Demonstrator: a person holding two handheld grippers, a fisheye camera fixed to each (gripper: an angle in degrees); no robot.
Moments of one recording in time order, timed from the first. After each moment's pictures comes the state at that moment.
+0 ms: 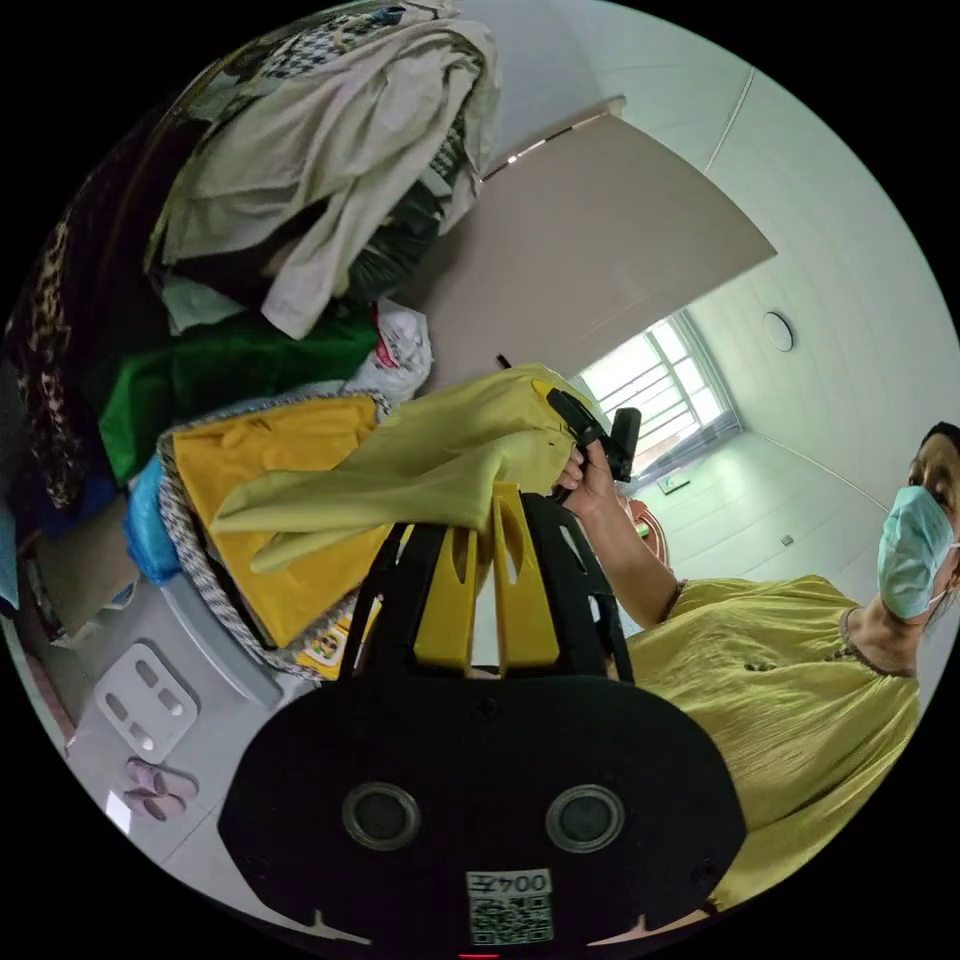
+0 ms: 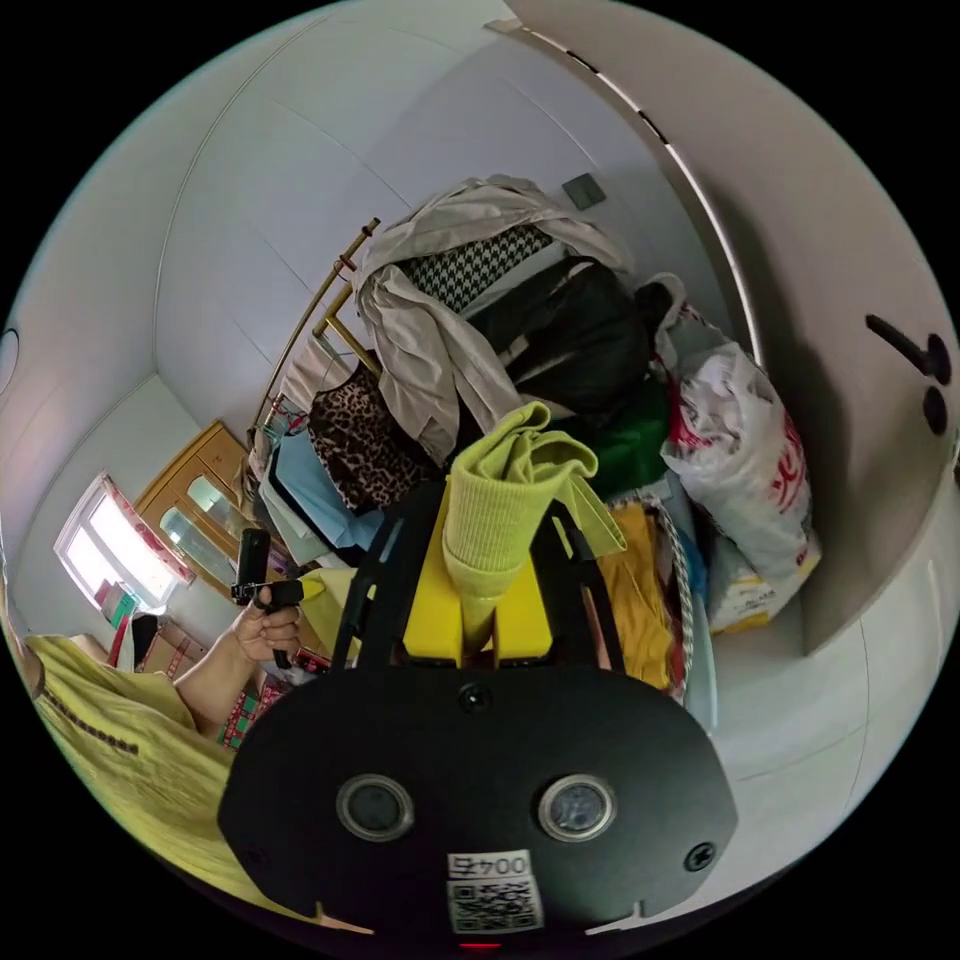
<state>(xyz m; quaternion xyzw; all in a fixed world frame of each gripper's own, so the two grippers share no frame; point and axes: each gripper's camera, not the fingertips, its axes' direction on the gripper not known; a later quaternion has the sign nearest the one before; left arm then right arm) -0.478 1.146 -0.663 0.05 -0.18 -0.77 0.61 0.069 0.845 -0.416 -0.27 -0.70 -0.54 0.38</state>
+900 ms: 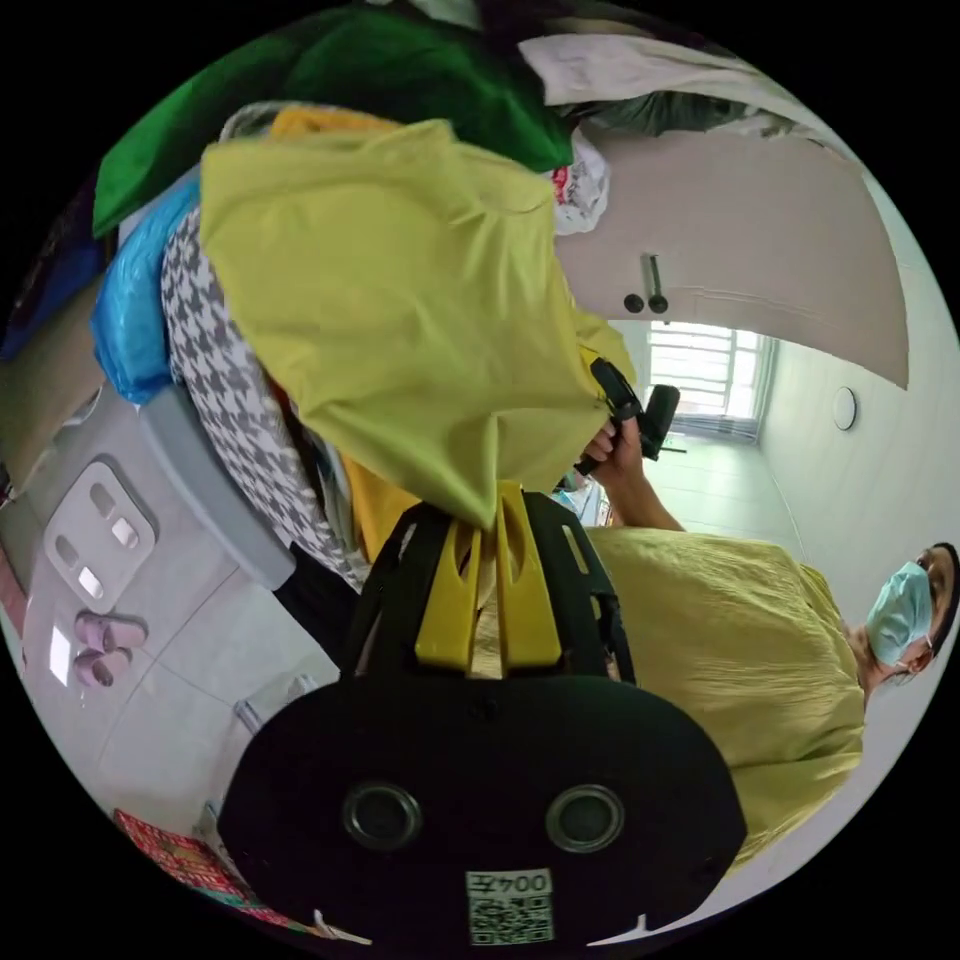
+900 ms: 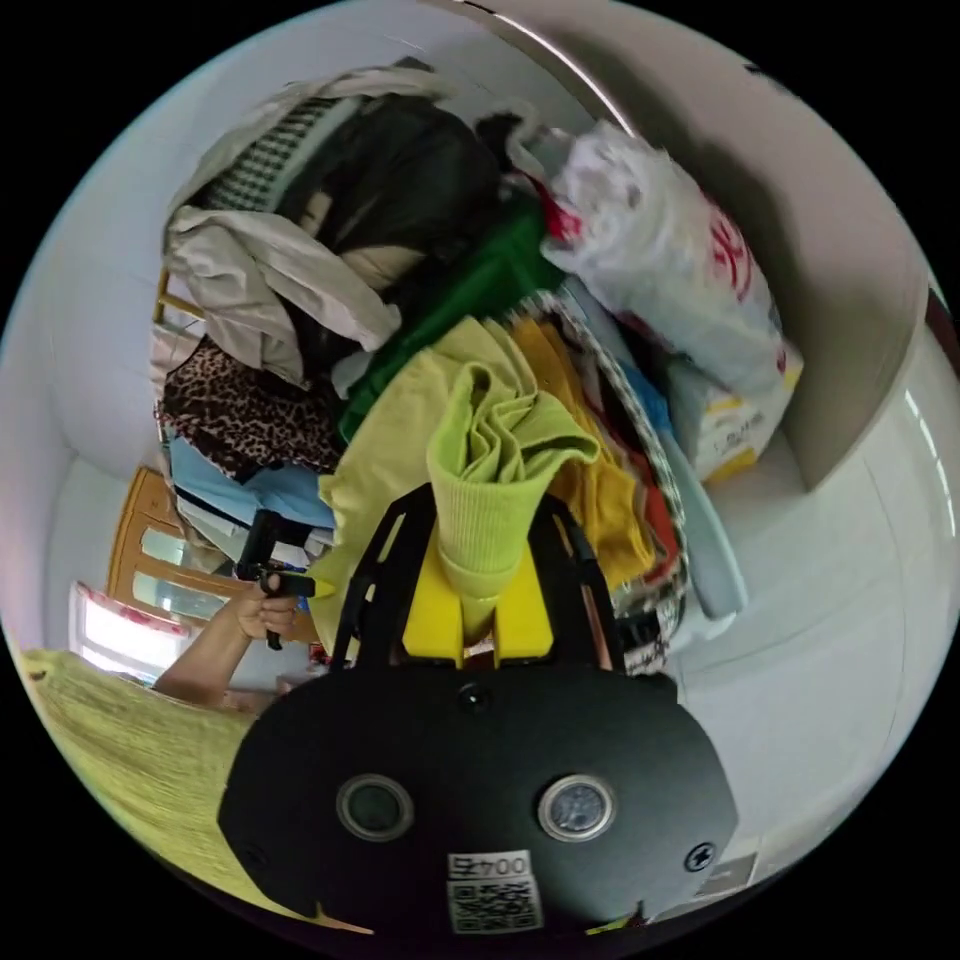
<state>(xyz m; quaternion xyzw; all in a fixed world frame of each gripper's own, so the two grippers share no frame) -0.429 1.407 -0.680 -0.03 0.05 -0.89 0.45 -0.011 1.091 -0.277 -0.38 -0.56 -0.57 0.47</state>
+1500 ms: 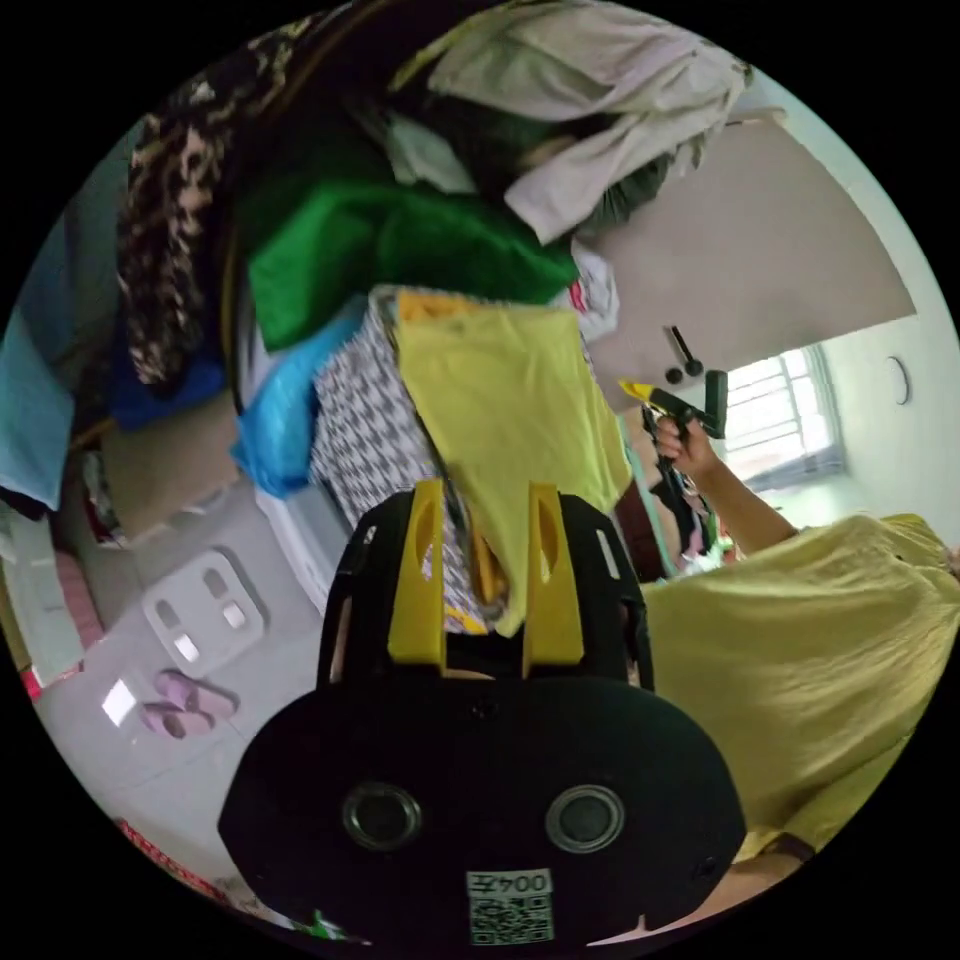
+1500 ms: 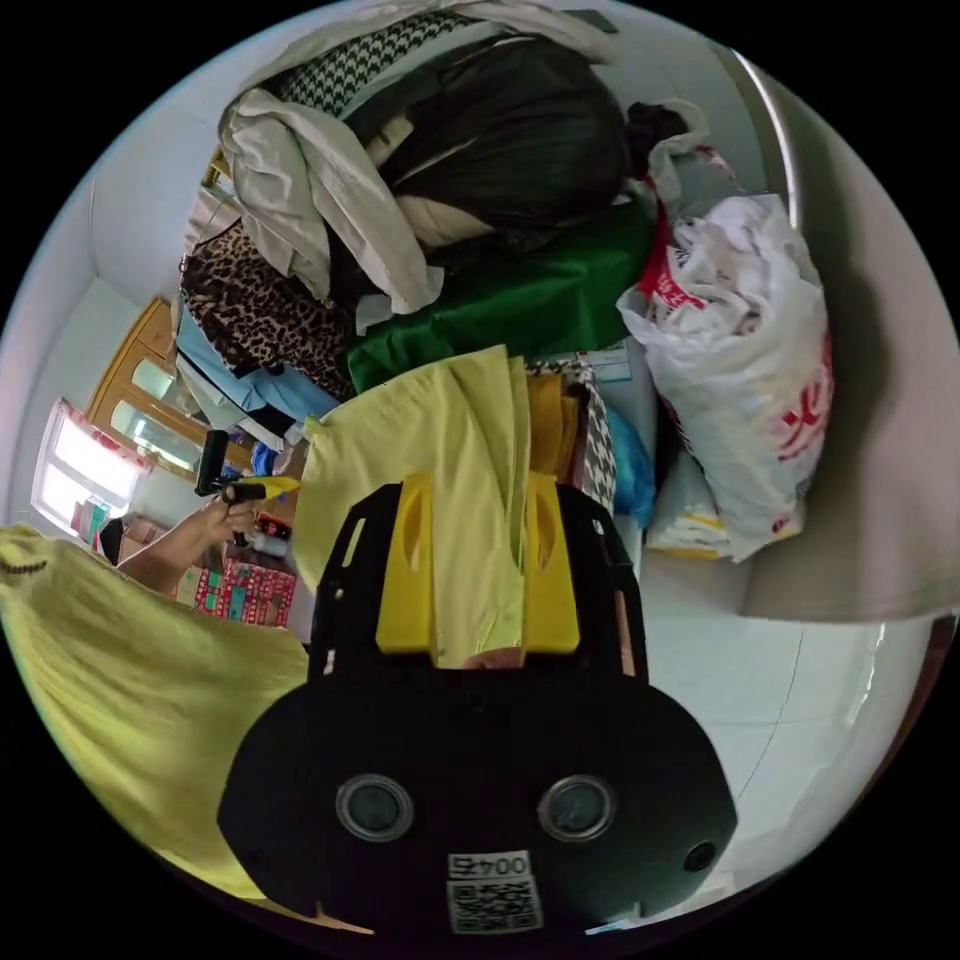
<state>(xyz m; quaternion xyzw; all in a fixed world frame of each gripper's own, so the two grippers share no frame) -0.344 1.331 -0.754 -0.07 -0.20 -0.84 0.50 -0.103 1.158 -0.299 -0.30 -0.54 -0.72 0.31</state>
